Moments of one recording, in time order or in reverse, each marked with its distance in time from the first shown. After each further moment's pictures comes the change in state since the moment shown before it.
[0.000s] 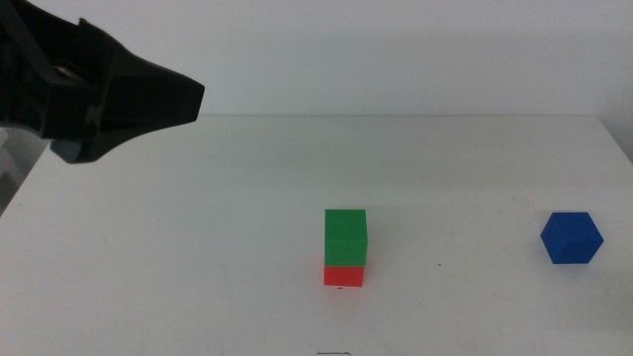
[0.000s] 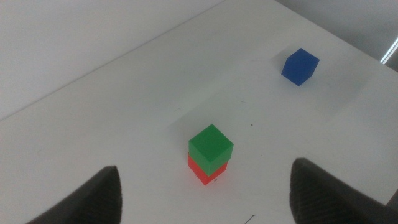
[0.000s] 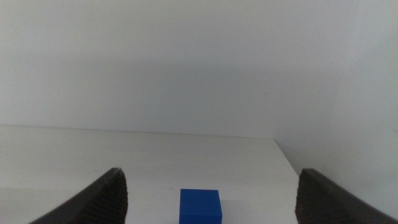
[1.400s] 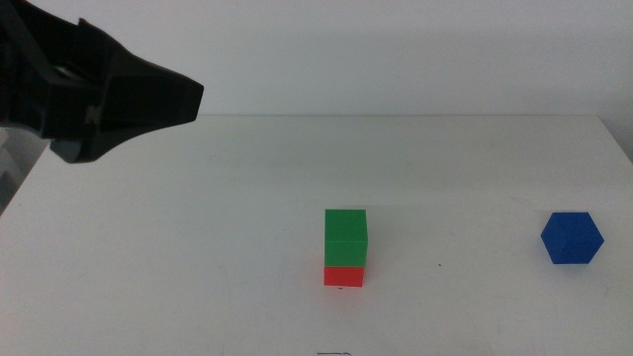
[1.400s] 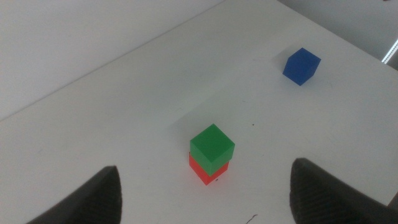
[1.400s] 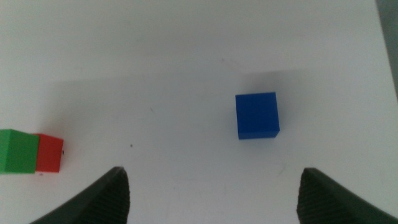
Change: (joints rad) left arm 0.000 0.000 0.000 0.003 0.000 0.000; right arm 0.000 1.159 -1.285 0.129 1.095 0.092
